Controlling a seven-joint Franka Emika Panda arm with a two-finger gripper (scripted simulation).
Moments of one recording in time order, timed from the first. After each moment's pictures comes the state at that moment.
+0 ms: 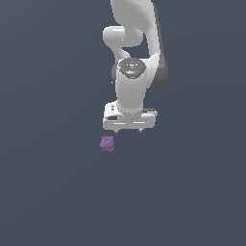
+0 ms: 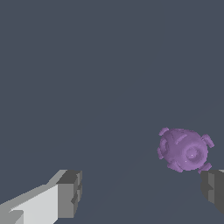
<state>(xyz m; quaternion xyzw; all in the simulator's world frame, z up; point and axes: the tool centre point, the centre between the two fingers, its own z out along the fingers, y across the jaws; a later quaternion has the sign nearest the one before) -0.004 0.023 0.165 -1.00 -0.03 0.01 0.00</state>
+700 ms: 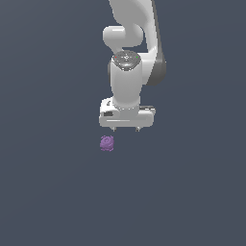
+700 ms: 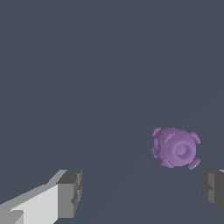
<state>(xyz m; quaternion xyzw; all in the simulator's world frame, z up) -0.001 0.013 0.182 -1.00 0.00 -0.01 0.01</state>
